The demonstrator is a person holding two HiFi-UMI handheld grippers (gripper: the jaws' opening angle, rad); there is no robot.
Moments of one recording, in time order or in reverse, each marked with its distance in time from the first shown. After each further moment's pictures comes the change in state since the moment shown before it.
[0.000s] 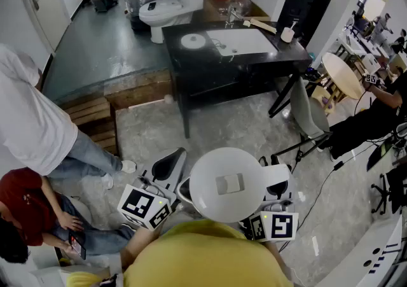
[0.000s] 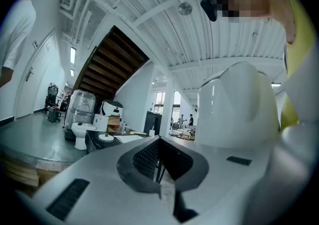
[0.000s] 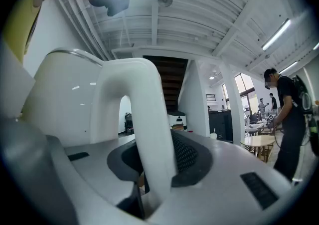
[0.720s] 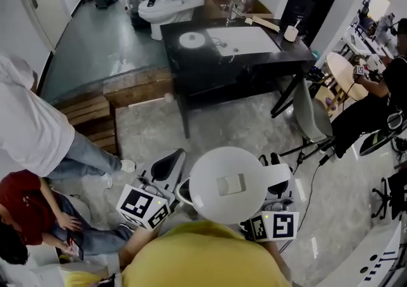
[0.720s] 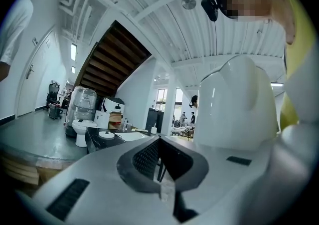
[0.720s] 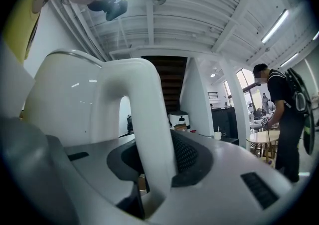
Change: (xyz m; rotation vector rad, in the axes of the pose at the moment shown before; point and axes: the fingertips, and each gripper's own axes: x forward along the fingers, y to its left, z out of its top) left arm 0.037 0.017 -0.009 -0.008 0.036 0.027; right arm 0.044 -0.022 -0.008 0.055 -0.009 0.043
